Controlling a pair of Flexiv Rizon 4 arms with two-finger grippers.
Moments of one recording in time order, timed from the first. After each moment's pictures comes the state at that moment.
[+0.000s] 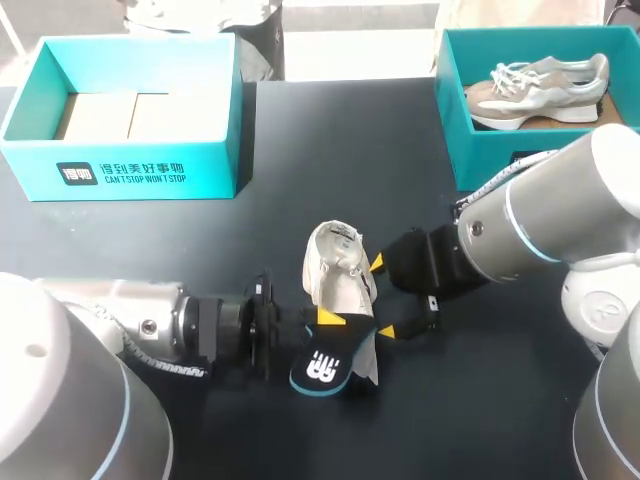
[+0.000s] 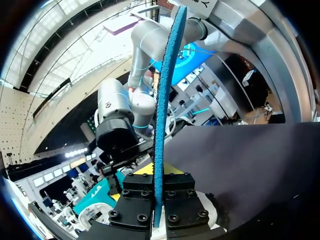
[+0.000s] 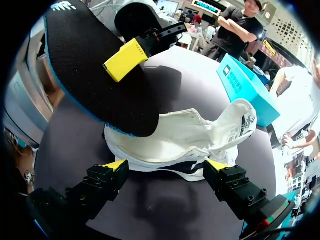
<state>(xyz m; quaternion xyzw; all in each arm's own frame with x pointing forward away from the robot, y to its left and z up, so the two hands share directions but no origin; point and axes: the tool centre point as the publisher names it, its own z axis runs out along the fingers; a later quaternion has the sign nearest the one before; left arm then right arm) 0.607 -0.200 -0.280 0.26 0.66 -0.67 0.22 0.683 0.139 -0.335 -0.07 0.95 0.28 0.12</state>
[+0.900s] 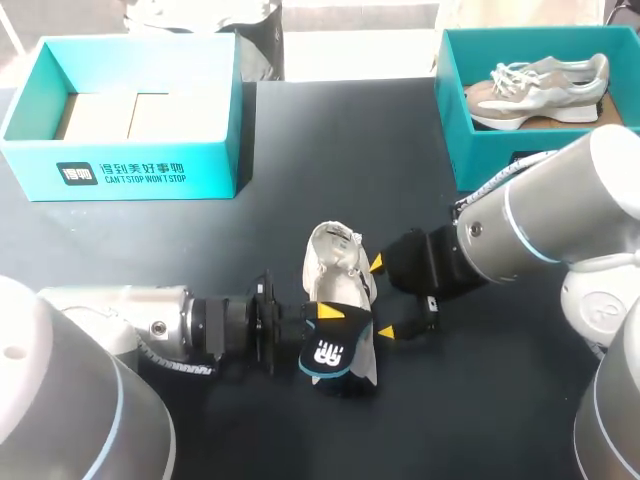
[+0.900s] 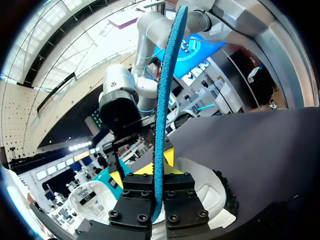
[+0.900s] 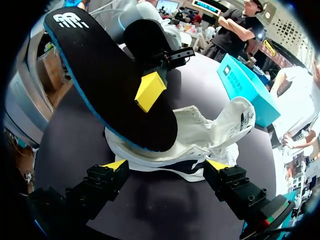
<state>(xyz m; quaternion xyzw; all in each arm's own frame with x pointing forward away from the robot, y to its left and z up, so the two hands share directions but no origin) 0.638 -0.200 -0.314 0.23 0.68 -0.66 0.23 0.683 0.140 -0.336 -0.07 0.95 0.28 0.12</state>
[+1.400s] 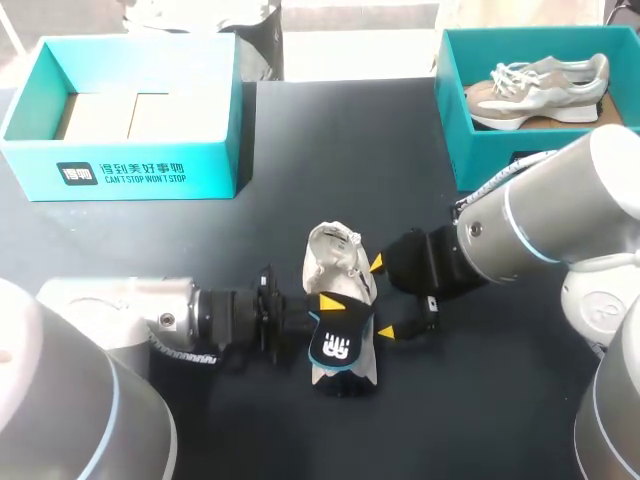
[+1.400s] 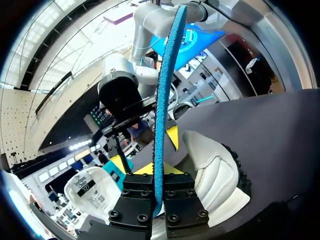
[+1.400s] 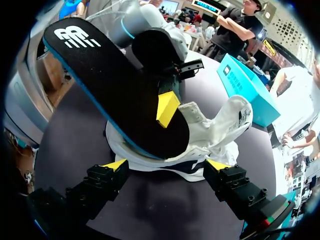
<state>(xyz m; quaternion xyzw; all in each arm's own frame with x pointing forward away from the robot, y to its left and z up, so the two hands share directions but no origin) 0.664 -0.201 -0.335 0.24 0.69 -0.64 0.25 0.683 0.140 -0.336 -0.07 0.95 0.28 0.12</state>
